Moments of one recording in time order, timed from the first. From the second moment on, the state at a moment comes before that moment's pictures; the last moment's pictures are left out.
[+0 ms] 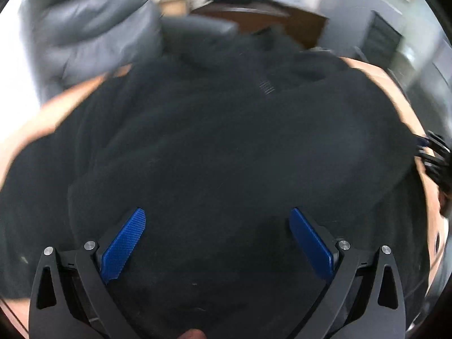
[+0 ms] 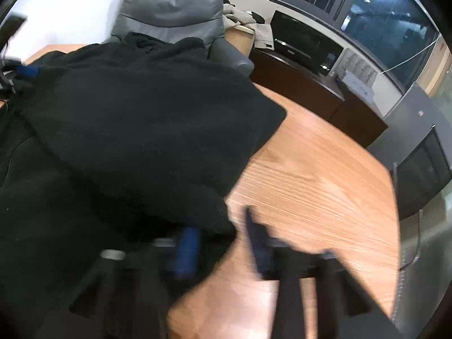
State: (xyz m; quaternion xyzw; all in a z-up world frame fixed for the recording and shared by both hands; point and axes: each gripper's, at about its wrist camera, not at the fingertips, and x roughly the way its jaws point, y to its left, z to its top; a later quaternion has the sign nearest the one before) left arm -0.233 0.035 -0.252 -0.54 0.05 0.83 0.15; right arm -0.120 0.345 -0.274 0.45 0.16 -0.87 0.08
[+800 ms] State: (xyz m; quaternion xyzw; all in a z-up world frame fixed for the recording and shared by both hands) left arm -0.195 0.051 -0.260 -0.51 0.07 0.84 0.19; right arm -0.198 0.376 -0.199 0.45 0.03 -0.87 0.21
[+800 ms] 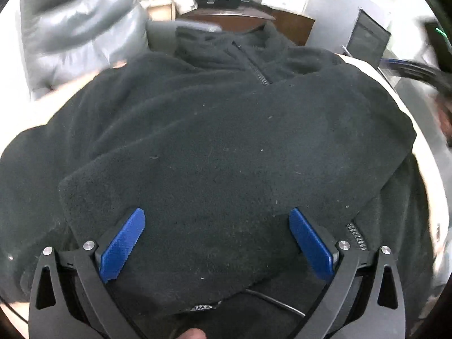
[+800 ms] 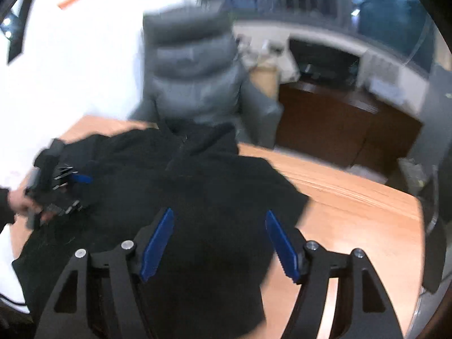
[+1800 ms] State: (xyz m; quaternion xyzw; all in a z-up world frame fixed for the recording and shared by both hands) left arm -0.174 0.017 -0.262 -0.49 0.04 0.86 0.13; right arm -0.153 0.351 -0.283 0.50 0.06 -0.86 0.12
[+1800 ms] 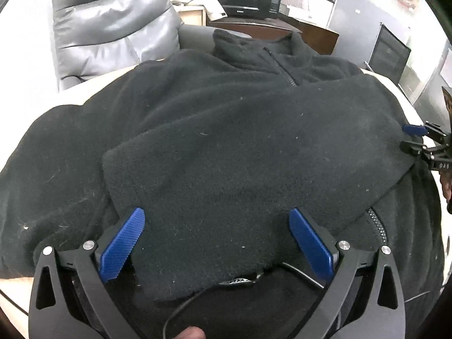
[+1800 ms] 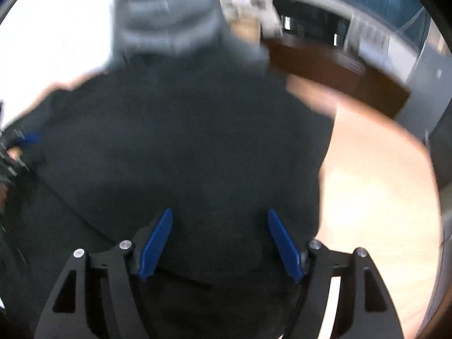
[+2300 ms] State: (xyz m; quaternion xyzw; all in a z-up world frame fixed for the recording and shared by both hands) left arm -0.085 -0.351 -0.216 -0.40 -0.33 0.82 -0.25; right arm -0.139 0.254 -0.169 0.41 0.05 -0.90 0.17
